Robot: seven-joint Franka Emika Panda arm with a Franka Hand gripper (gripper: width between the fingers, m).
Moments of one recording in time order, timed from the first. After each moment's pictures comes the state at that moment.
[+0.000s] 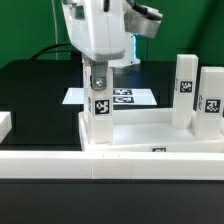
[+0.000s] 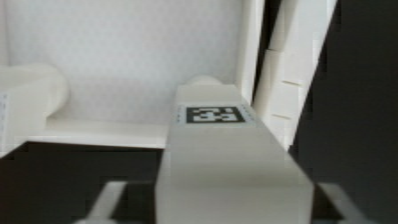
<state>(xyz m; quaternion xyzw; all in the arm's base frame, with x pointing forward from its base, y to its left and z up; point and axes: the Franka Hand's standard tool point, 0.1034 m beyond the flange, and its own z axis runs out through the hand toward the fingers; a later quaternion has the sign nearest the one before) 0.618 -0.067 0.110 -0.78 0.62 0.00 0.05</state>
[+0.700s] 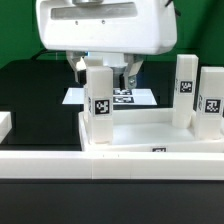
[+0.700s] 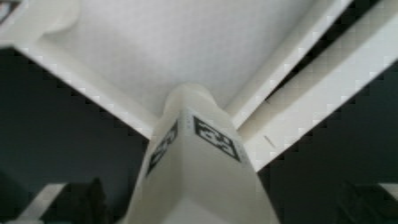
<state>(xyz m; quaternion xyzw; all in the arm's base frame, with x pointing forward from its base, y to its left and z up) 0.621 -0.055 0.111 -0.95 0.32 -0.02 0.04</state>
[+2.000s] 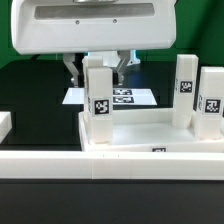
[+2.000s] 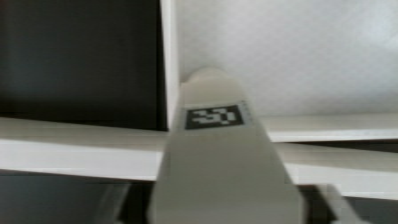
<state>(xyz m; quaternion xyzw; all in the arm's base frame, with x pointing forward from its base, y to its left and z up) 0.620 -0.065 0.111 -1.00 -0.04 -0.02 0.01</state>
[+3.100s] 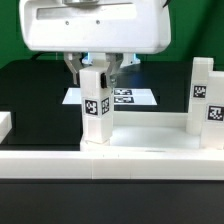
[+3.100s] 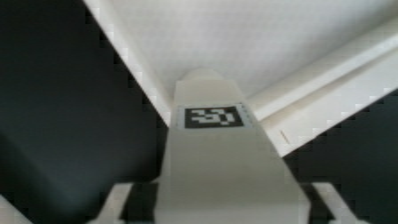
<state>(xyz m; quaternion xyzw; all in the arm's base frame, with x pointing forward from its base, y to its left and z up) 0.619 -0.067 0.110 -0.93 0.36 -0.02 0.04</state>
